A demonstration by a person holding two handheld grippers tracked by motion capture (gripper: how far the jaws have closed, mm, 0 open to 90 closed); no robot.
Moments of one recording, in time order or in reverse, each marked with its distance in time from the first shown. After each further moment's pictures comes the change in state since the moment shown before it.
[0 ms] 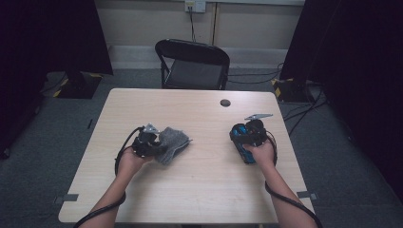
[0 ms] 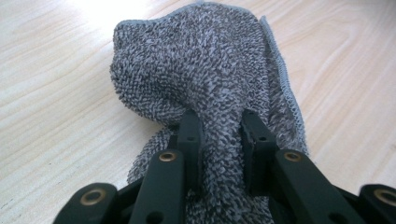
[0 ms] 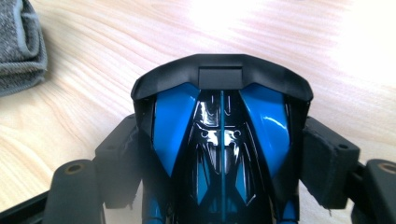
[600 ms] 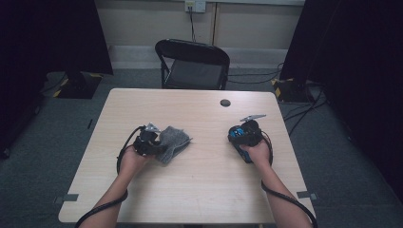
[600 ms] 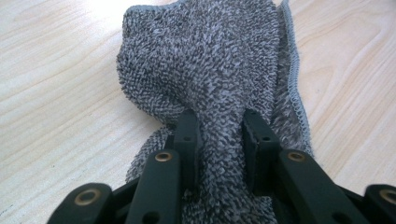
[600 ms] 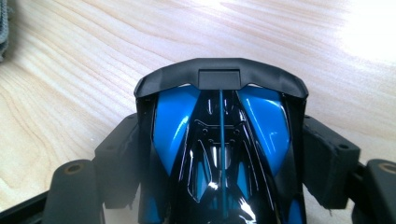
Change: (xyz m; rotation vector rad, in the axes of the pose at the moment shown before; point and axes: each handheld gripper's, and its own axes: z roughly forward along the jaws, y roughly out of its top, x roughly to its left) left arm 0.008 -0.001 0.013 0.026 0.022 -0.009; right arm -0.003 -0.004 0.025 0.060 -0.036 -0.015
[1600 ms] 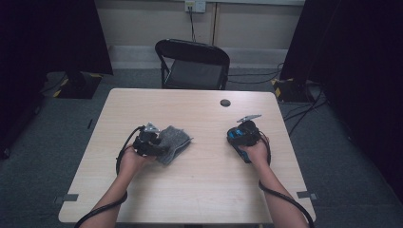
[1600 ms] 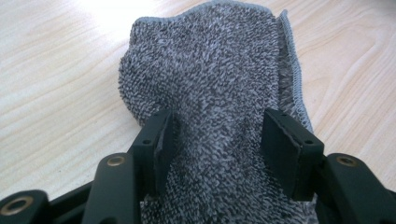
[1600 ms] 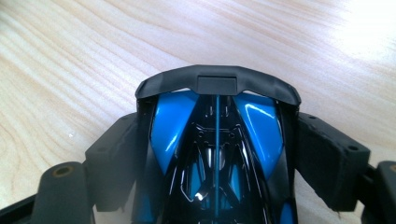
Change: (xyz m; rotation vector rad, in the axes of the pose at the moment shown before) left arm -0.003 -0.001 -0.004 -0.051 0.018 0.005; right arm 0.003 0.002 0.009 0.037 -0.048 -0.069
